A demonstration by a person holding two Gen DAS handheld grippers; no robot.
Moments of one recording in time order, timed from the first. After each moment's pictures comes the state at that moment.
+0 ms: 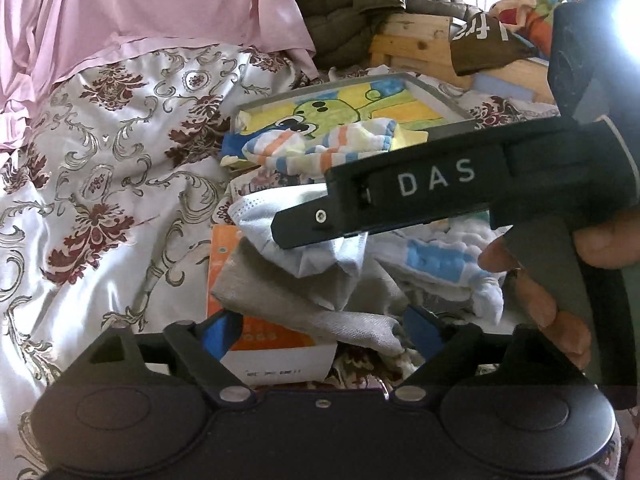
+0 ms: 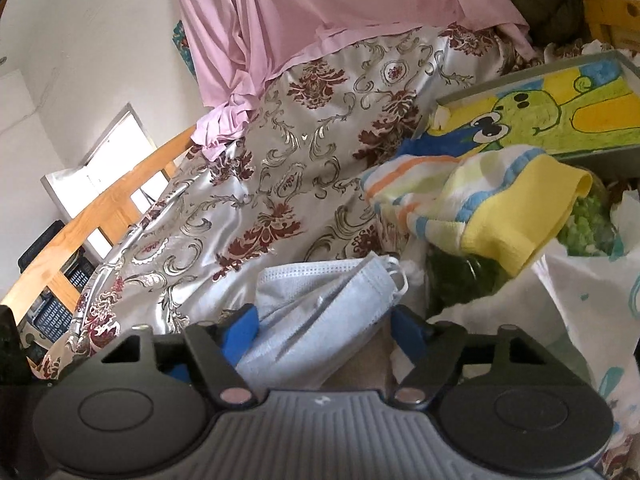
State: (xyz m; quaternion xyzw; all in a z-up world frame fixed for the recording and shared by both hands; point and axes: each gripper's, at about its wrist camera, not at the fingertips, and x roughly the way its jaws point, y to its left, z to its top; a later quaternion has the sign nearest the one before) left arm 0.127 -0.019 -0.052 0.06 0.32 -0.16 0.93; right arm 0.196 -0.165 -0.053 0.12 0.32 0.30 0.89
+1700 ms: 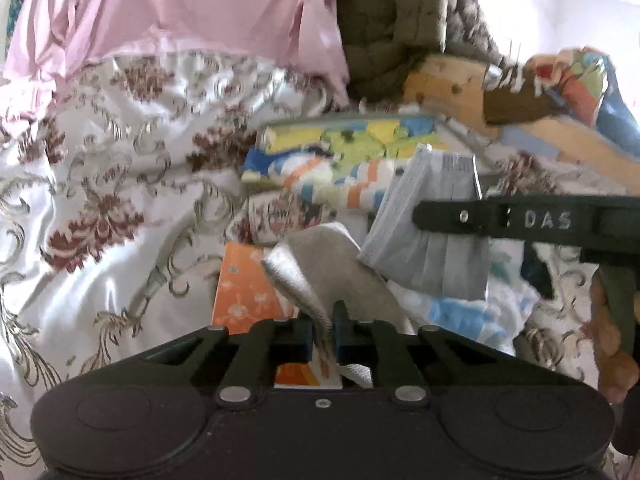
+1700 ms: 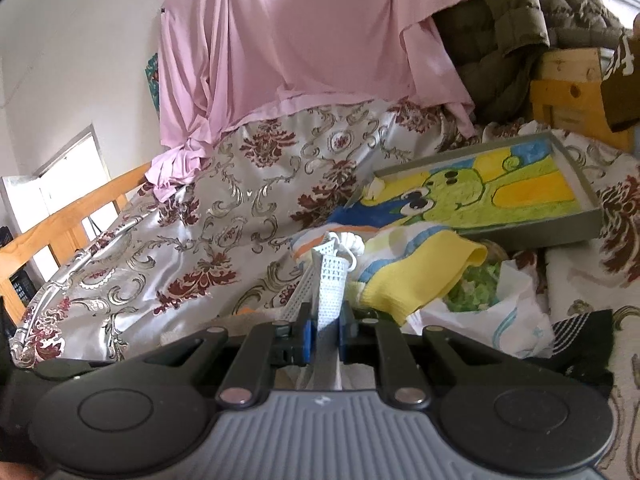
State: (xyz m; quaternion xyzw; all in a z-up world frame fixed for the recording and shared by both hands) left arm 0.135 -0.007 -0.051 -0.02 0.27 -0.14 0.95; right arm 0.161 -0.191 -0.034 0.07 0.22 0.20 0.95
